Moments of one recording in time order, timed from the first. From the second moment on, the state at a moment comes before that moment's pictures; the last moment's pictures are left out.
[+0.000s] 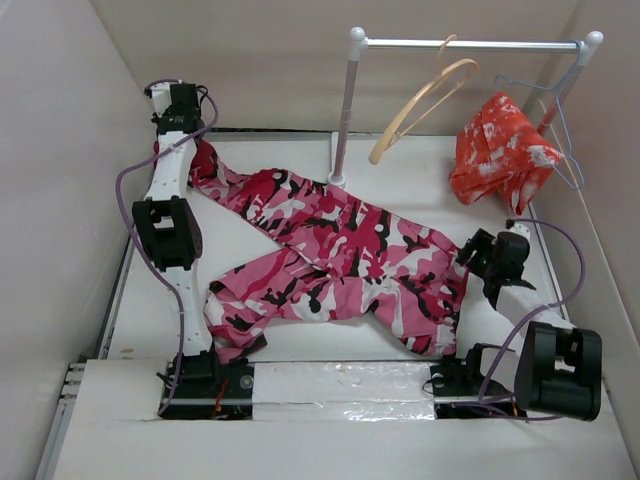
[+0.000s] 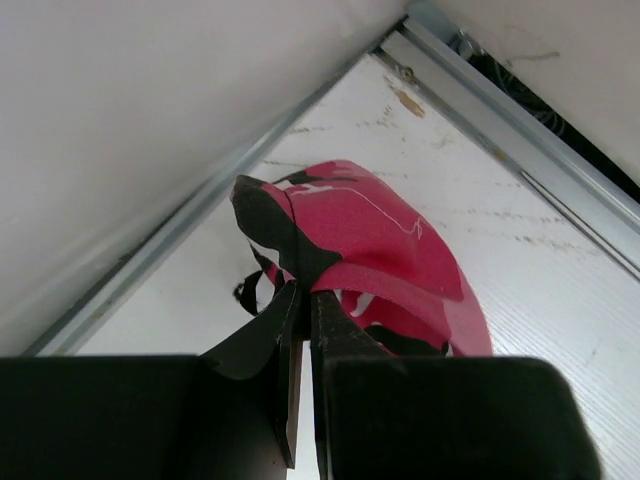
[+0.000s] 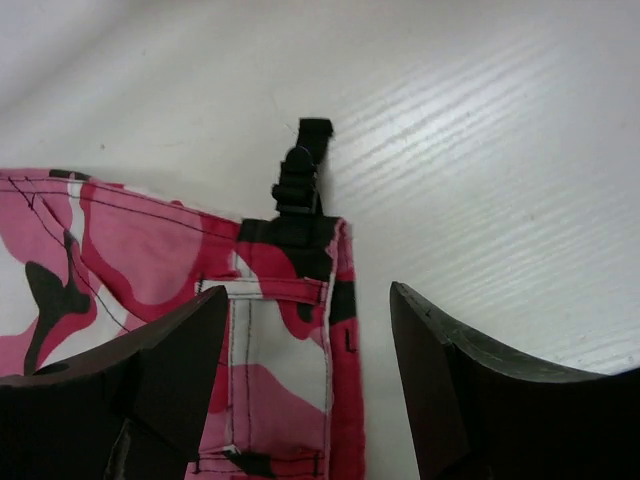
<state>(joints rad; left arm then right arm) 0.06 2.25 2.22 -0.67 -0.62 -0.38 -0.16 1.14 0.38 0.15 0.02 0.38</state>
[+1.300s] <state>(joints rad) 0.06 1.92 1.67 -0.51 -0.59 -0.40 -0.49 1.41 0.72 0.16 -0.05 0.61</state>
